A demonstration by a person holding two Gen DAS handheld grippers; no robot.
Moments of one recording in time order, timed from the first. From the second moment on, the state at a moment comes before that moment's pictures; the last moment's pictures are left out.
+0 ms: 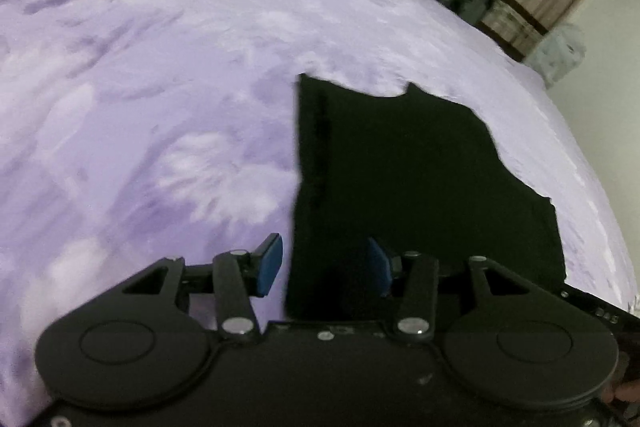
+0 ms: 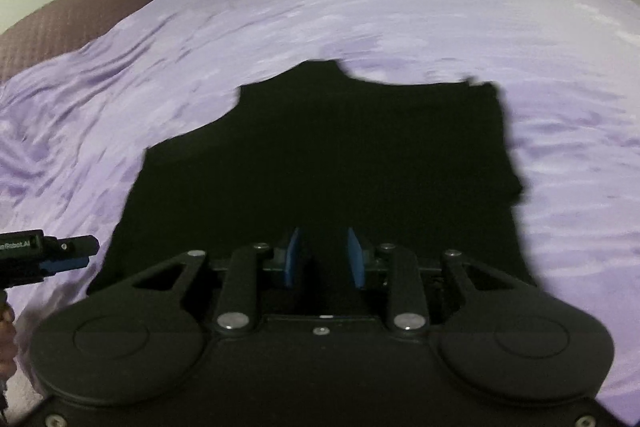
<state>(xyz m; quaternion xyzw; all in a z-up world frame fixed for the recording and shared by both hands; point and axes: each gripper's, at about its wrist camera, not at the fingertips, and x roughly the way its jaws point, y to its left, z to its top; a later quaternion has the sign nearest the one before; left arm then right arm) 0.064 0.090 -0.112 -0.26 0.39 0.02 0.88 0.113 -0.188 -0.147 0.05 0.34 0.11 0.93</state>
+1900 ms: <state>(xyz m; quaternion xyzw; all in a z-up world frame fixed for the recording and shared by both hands) 0.122 0.010 -0.060 -0.35 0.31 -0.12 0.88 0.079 -0.251 -0.163 0.05 0.32 0.00 0.95</state>
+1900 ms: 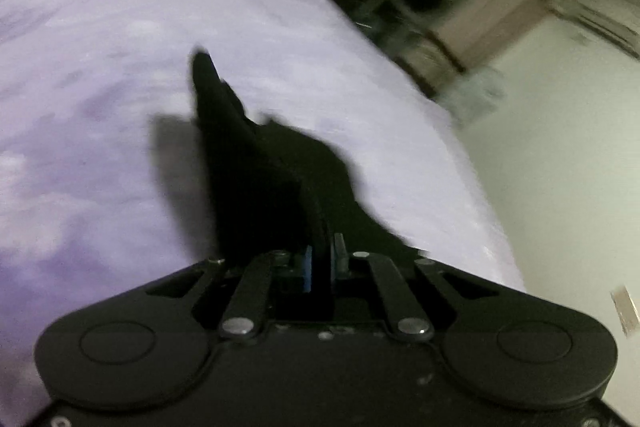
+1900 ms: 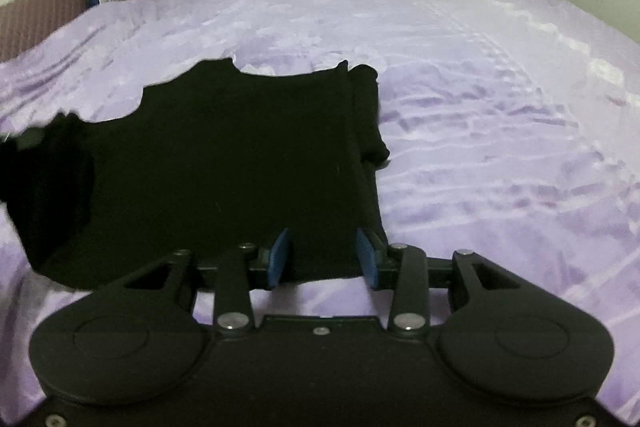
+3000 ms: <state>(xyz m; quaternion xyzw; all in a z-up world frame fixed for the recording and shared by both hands) 0.153 -0.048 -0.138 -0.34 0.46 -0.16 0.81 0.085 -0.289 -0.152 0.19 0.33 0.02 0.93</state>
